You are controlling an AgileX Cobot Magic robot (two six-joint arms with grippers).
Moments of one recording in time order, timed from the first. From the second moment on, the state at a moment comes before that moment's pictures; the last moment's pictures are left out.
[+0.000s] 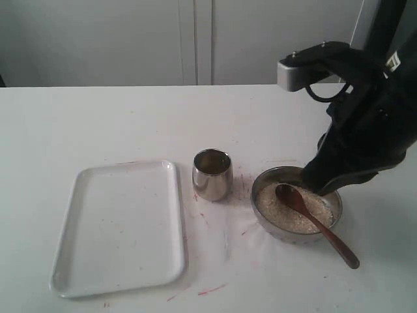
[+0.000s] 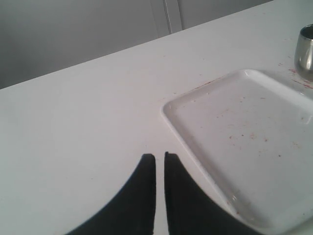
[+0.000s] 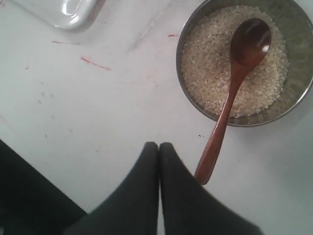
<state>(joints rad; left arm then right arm) -0.09 0.00 0.01 0.00 0.07 0.11 0.28 1.32 -1.16 0.21 1.22 -0.35</state>
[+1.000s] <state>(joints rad) -0.09 0.00 0.01 0.00 0.07 0.11 0.28 1.32 -0.91 0.10 1.22 -0.22</state>
